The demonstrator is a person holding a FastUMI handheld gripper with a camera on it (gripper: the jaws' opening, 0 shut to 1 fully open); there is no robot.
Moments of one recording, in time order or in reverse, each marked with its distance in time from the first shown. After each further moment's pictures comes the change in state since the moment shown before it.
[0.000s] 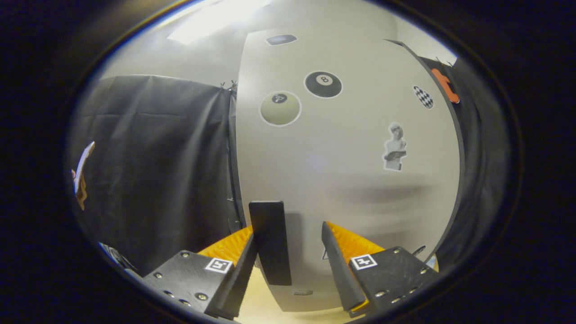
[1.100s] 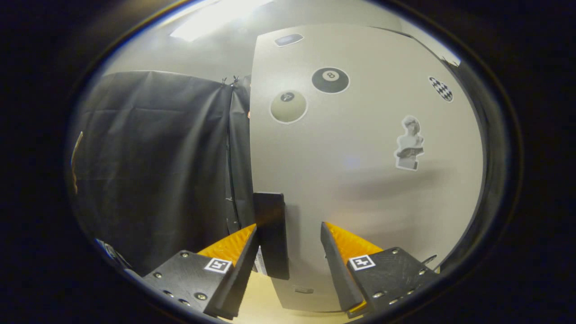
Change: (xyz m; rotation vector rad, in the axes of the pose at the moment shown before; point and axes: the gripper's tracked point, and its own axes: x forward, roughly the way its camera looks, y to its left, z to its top) arm 0.018 0.003 -0.005 -0.018 0.008 0.029
